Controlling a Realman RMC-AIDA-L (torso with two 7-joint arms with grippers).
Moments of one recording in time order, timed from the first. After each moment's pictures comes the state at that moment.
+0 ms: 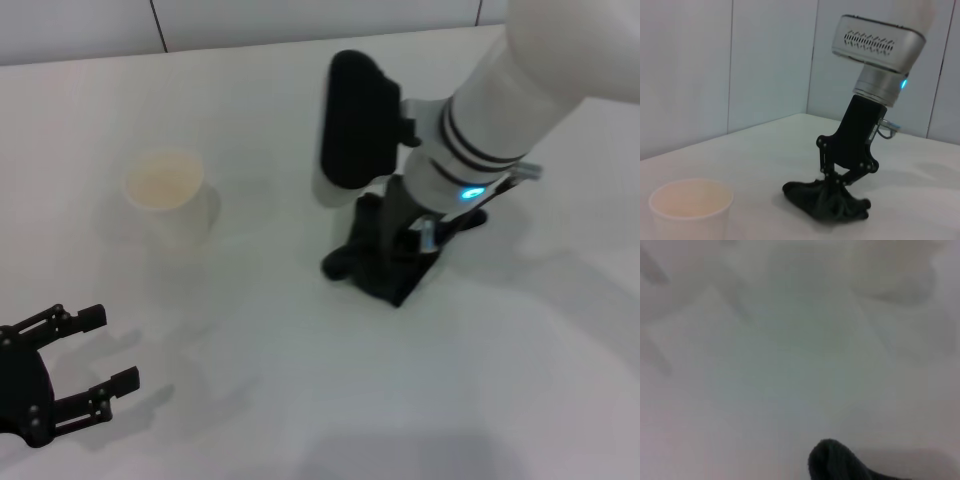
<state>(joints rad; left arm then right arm) -0.50 -2.06 2.85 -0.60 -0.32 1.94 -0.80 0.80 2.02 -1.86 -1.19 -2.53 -1.26 2.45</state>
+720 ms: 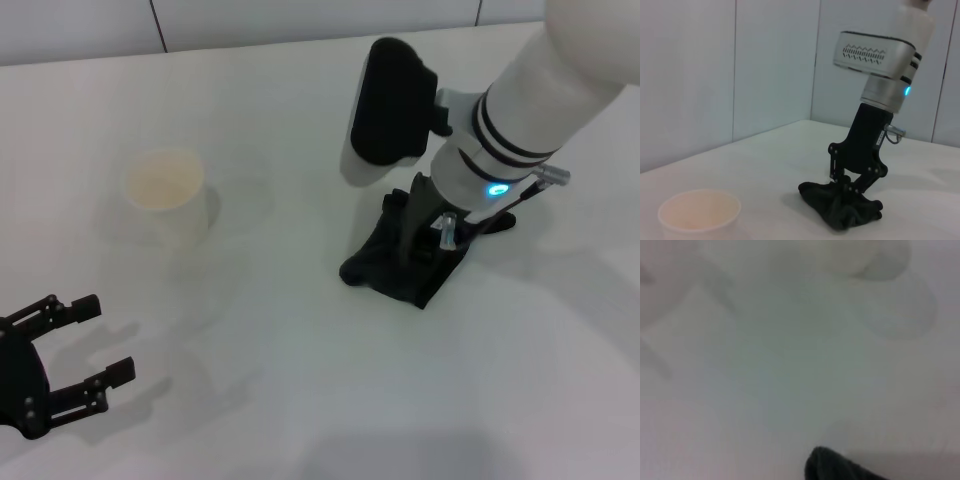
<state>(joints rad) -0.50 -2.05 2.85 -0.60 -0.35 1.95 -0.79 0.76 2.02 -1.77 -1.18 -2.52 -1.29 2.45</state>
